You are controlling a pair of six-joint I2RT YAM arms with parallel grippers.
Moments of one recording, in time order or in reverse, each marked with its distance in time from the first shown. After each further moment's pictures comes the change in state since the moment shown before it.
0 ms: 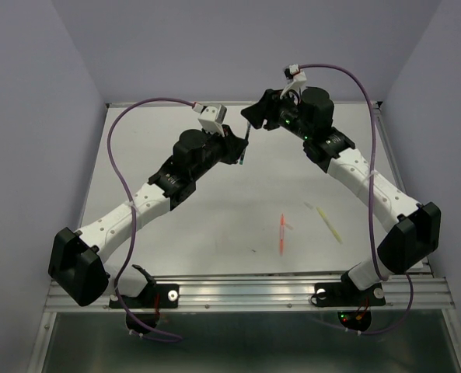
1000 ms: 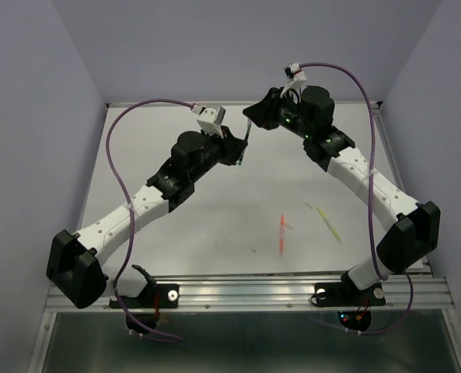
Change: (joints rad) left arm 0.000 -0.016 -0.018 0.015 0.006 0.006; right arm -0.007 0.010 0.013 0.000 -0.007 0.053
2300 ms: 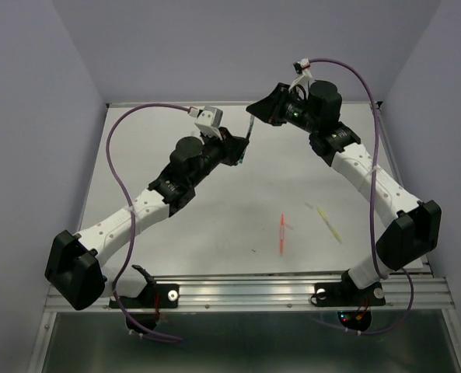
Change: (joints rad) left arm -0.013 -0.018 -0.060 0.128 -0.030 -0.016; right arm -0.068 0.017 0.037 -0.026 -0.118 0.163
